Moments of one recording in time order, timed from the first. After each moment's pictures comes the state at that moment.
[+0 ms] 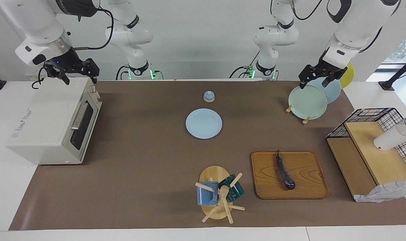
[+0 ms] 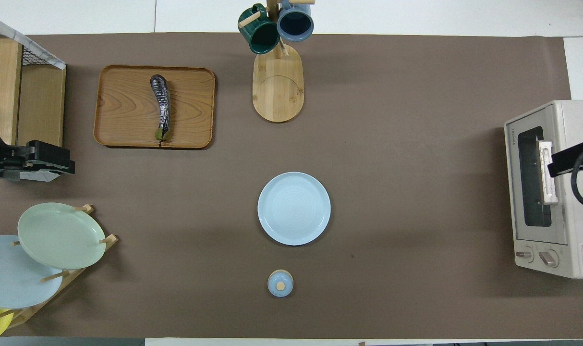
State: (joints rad) left arm -0.04 -0.09 -0.05 -1.68 -0.05 1.54 -0.13; right arm 0.09 0.00 -0.15 -1.52 -0.06 1.37 -0.13
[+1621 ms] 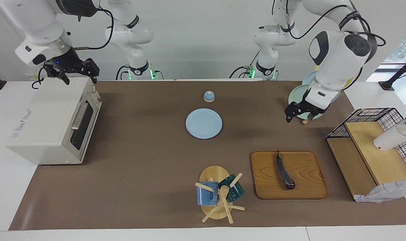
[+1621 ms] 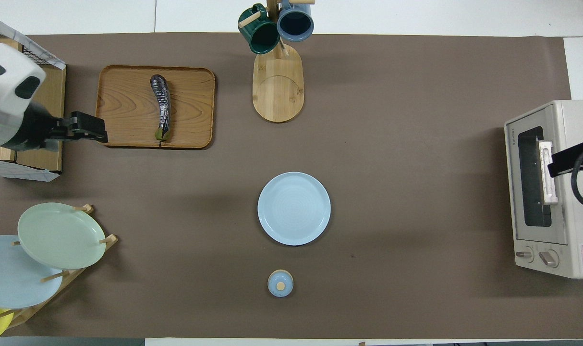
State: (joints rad) left arm -0.10 0.17 -0.08 -1.69 -0.05 1.88 -0.21; right arm 0.09 0.00 -0.15 -1.52 -0.06 1.37 -0.13
